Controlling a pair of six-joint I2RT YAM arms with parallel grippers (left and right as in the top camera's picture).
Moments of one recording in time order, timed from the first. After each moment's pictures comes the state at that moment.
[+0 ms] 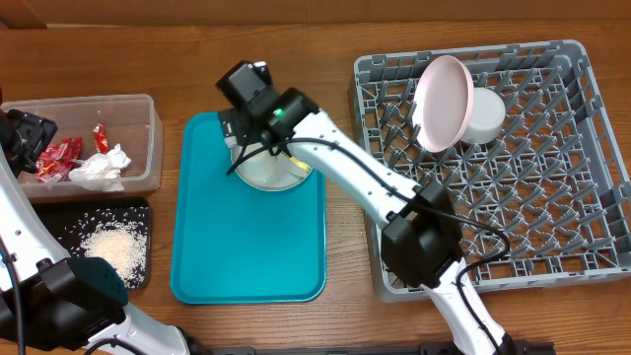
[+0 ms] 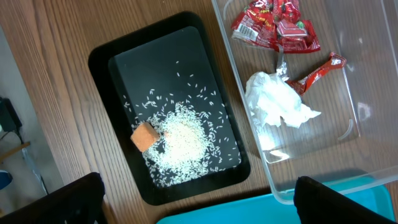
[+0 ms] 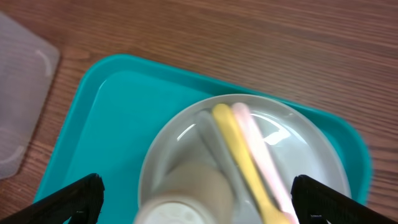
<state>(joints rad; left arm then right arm) 0.54 1.85 2.11 -1.64 -0.25 -0.73 0.80 2.36 2.24 -0.88 0.16 0.46</state>
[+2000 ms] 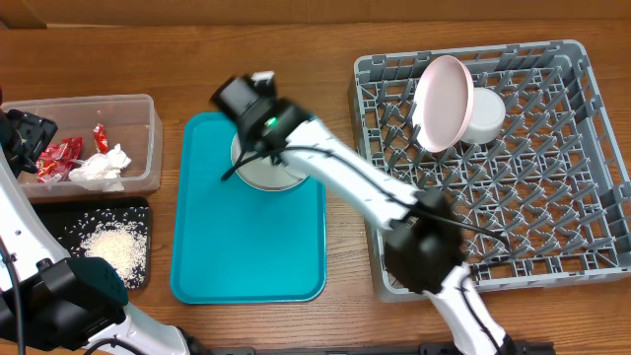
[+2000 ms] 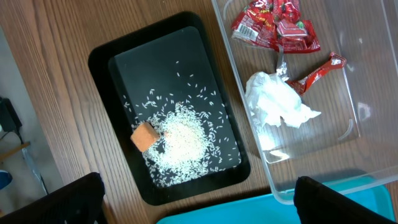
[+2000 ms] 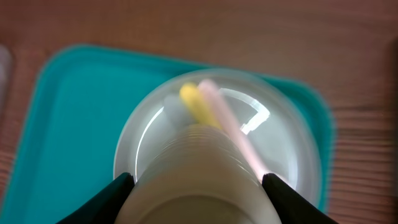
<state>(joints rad) 0.54 1.85 2.11 -1.64 -0.25 -0.73 0.80 2.29 2.20 -0.96 0.29 0.59</state>
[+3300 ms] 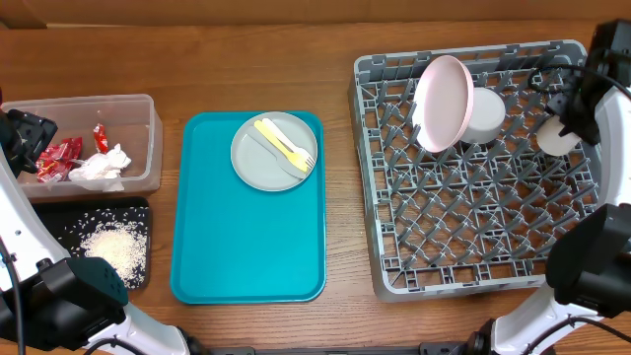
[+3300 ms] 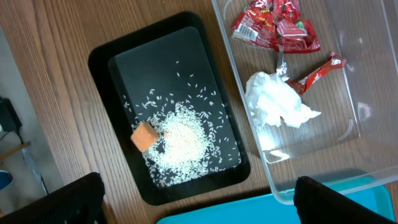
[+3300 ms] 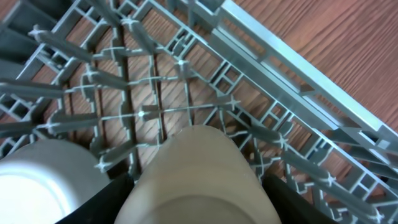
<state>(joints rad) 0.54 1.85 2.11 -1.64 -0.25 -0.73 -0.33 1.90 1.75 -1.06 0.24 0.46</state>
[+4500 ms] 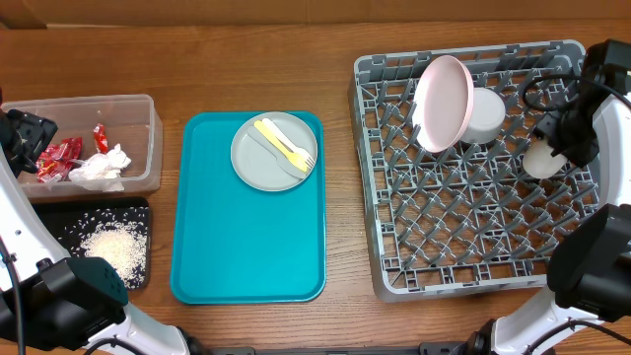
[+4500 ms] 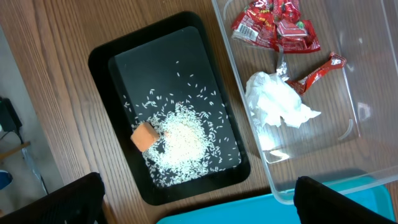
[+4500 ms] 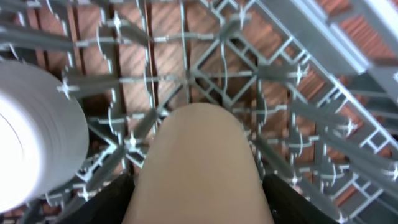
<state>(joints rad) 0.54 1.85 2.11 -1.64 -0.25 -0.73 -0.33 1.88 1.68 -1.19 0.13 0.42</state>
